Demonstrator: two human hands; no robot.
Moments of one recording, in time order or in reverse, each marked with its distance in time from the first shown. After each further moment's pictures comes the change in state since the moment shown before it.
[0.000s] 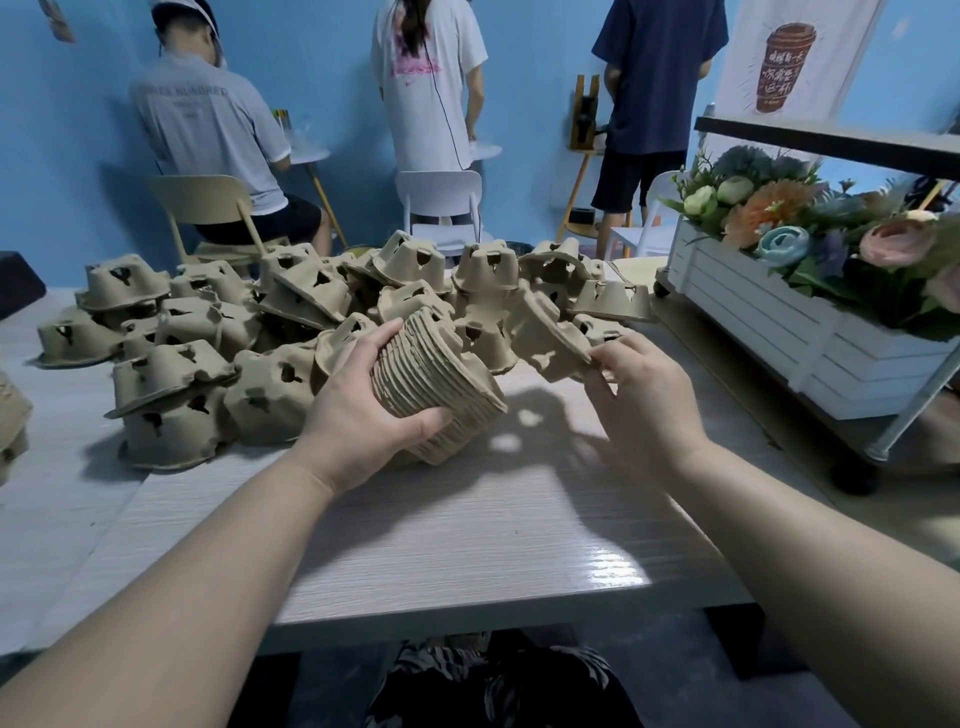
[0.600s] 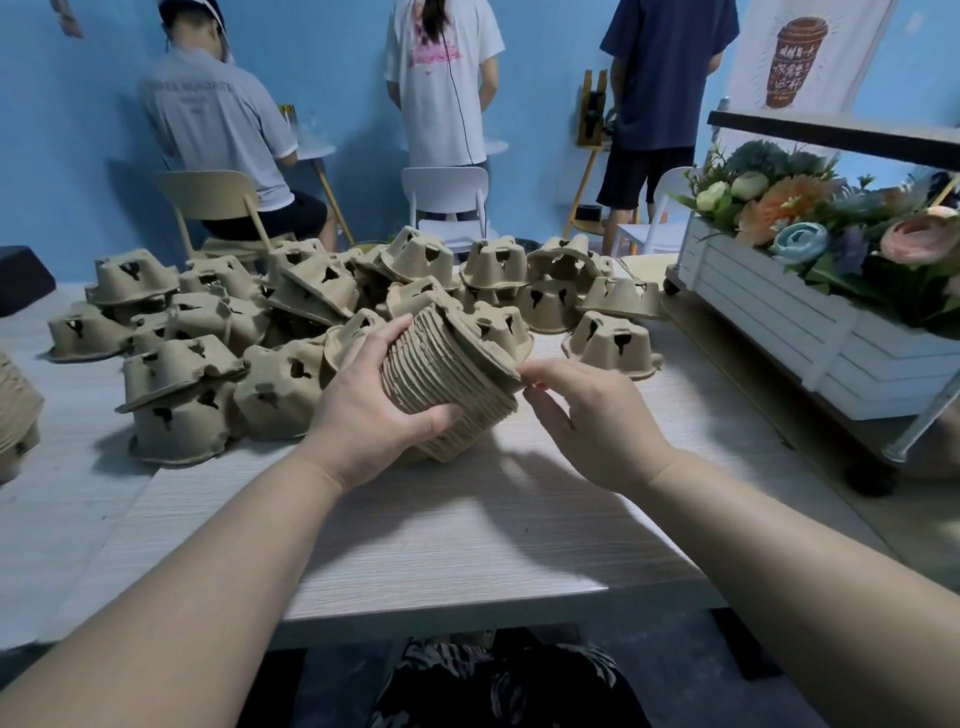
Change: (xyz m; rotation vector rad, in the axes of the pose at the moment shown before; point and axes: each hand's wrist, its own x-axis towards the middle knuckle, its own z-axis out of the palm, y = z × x) left_hand 0.000 0.002 -0.002 0.028 -0.002 -0.004; right_hand -0.006 -0.042 0.012 0.225 -0.082 -0.299
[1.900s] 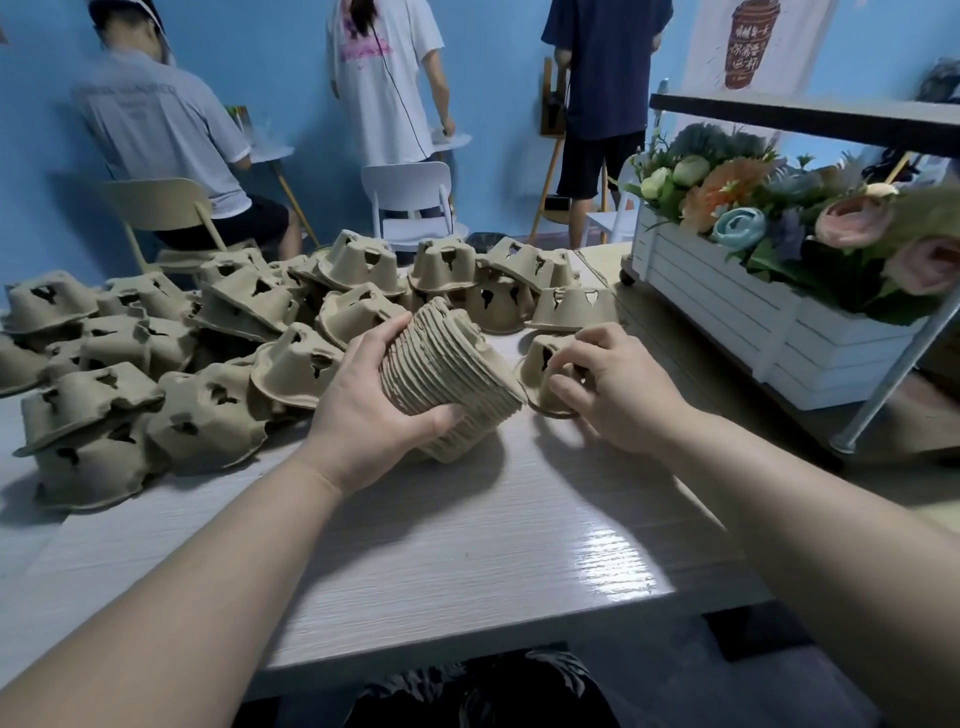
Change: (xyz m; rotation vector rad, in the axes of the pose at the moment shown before) left_hand 0.023 0.025 0.047 -0.052 -0.036 0.077; right_hand -0.003 0.073 -0.043 -0.184 -0.338 0.508
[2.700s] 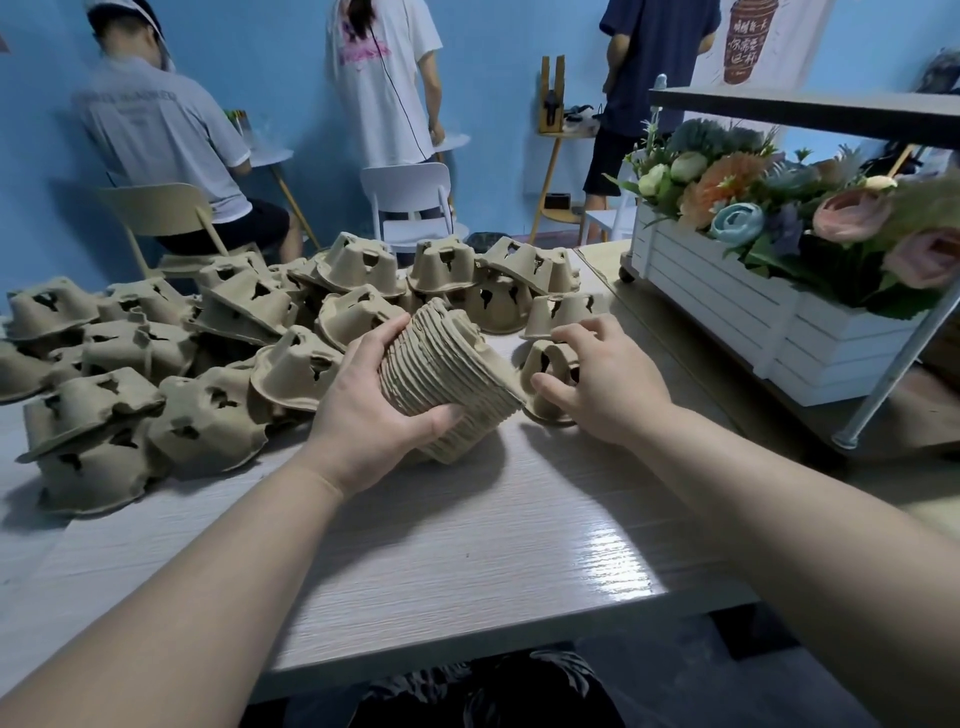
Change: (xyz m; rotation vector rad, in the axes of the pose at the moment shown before) left_hand 0.000 0.001 0.001 0.009 0.002 -0.016; right_hand 0.010 -0.006 0.010 -0.075 0.066 0.087
